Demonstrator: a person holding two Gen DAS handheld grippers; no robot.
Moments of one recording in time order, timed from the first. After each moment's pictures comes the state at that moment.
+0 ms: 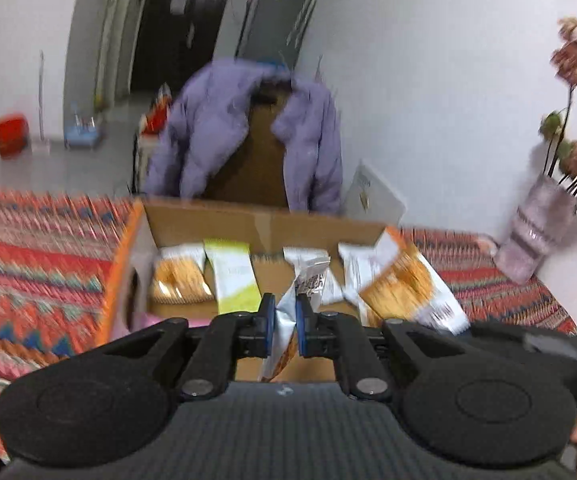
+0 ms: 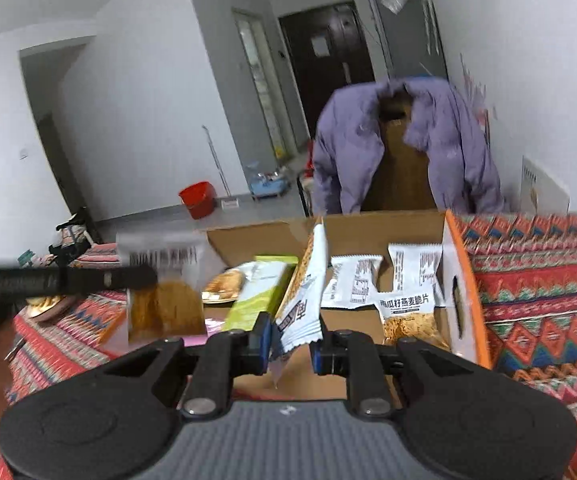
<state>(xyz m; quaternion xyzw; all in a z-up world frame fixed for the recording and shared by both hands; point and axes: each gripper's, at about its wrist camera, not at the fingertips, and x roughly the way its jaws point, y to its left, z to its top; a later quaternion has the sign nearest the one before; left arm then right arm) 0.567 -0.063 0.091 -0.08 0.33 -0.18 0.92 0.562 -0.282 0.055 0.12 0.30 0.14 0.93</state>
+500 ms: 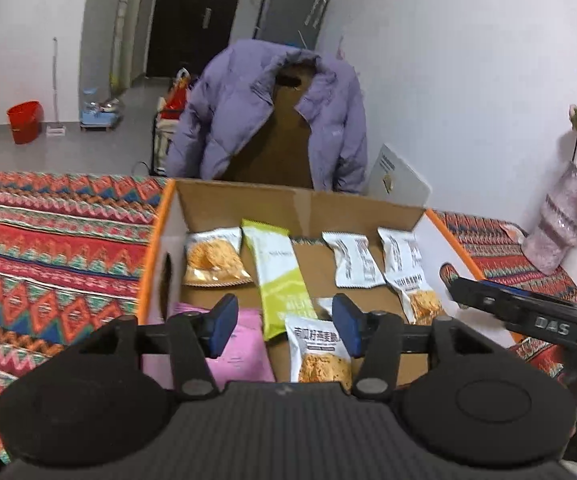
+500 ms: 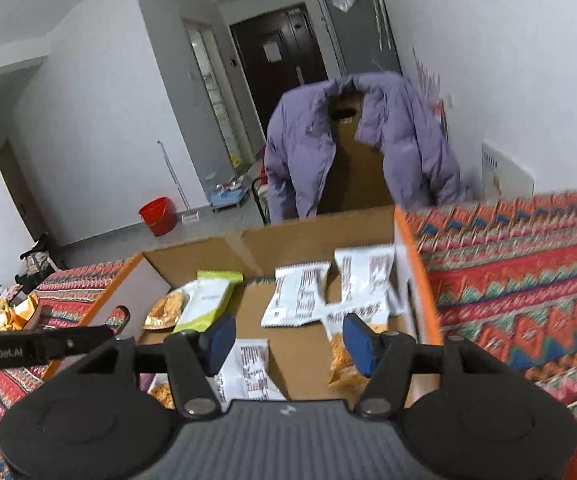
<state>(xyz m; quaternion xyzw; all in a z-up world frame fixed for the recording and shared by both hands) 0.573 -0.026 0.085 -0.06 0.34 -0.15 0.93 0.563 -0.304 0.058 0.12 0.28 0.09 0.95</state>
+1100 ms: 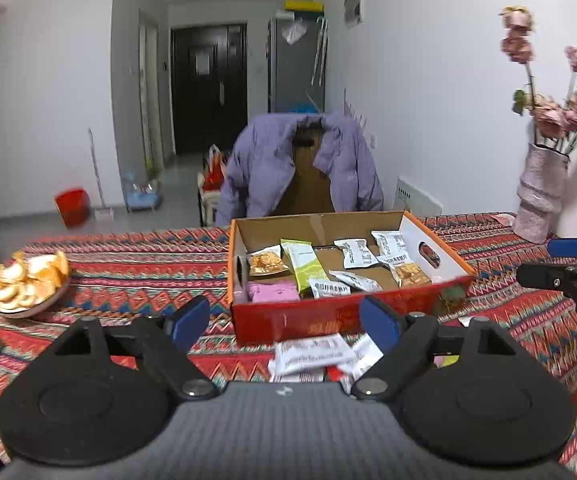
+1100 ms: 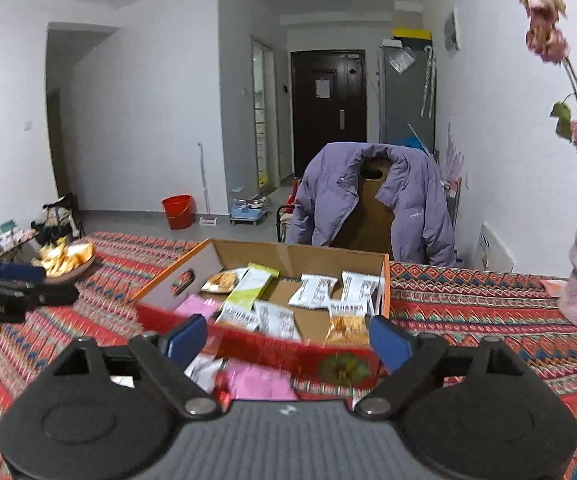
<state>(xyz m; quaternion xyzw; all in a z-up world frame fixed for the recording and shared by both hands) 0.361 -0.018 0.142 0.04 0.23 -0.10 0.97 0.369 -0.296 0.127 -0.01 0.22 0.11 0.97</state>
